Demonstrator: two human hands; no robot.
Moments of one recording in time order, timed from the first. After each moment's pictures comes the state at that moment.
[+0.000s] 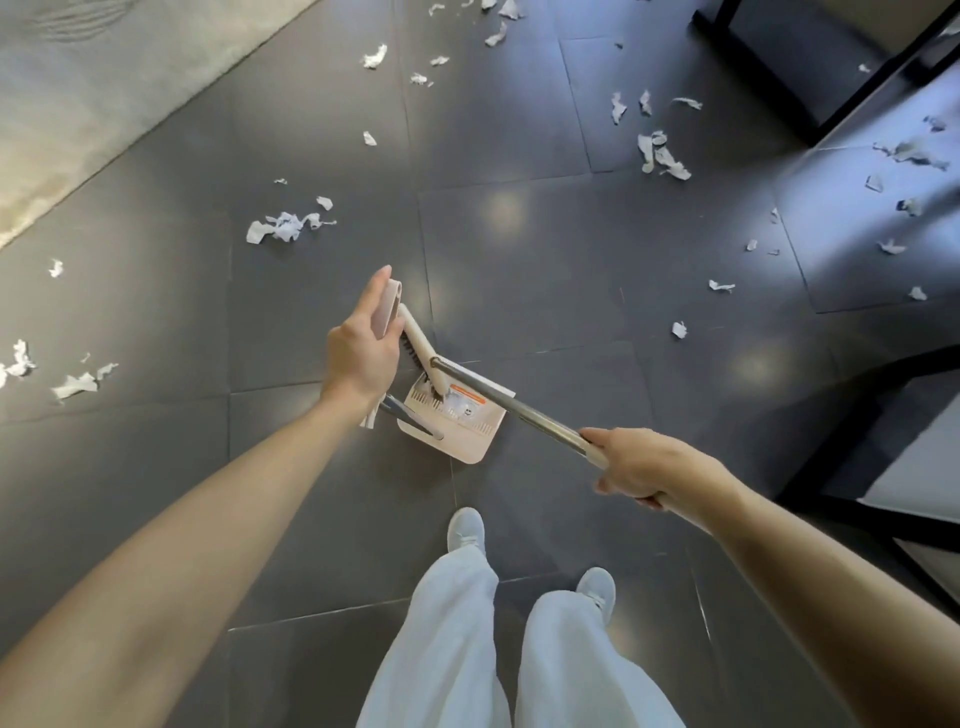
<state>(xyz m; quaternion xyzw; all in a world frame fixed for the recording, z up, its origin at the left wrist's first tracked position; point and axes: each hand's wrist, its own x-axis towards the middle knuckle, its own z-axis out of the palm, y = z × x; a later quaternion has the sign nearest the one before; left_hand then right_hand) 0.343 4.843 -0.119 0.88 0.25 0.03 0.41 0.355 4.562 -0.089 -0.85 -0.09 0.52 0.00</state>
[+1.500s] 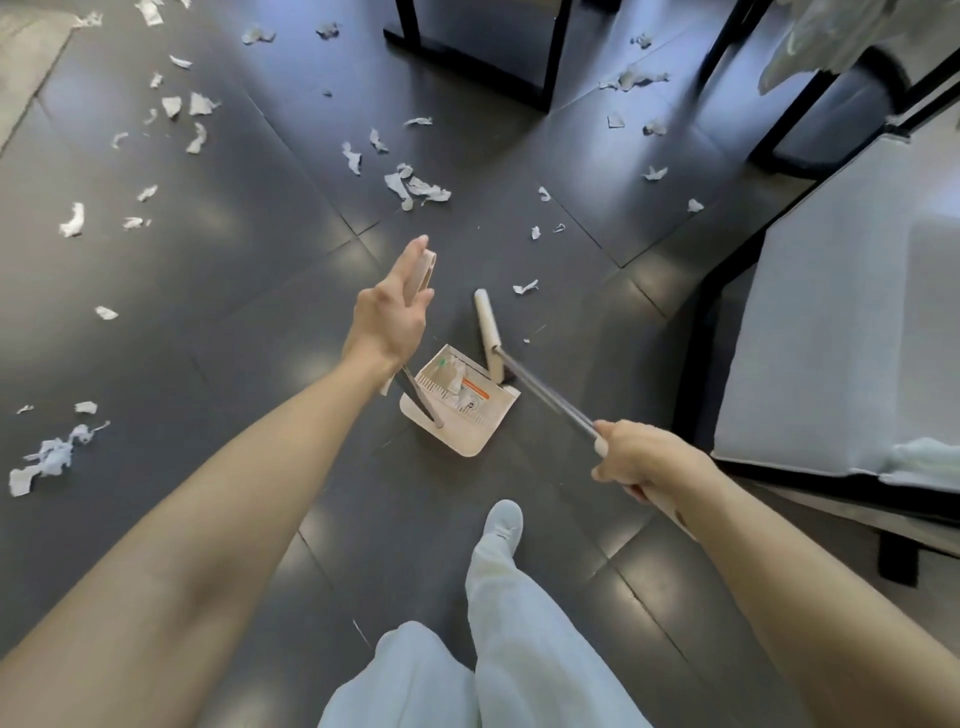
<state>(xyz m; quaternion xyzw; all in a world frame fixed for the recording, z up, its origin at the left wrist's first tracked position) 0.662 4.457 -0.126 0.90 -0.04 -0.10 0.41 0.514 4.228 -0.118 -0.85 0.16 0.49 0.09</state>
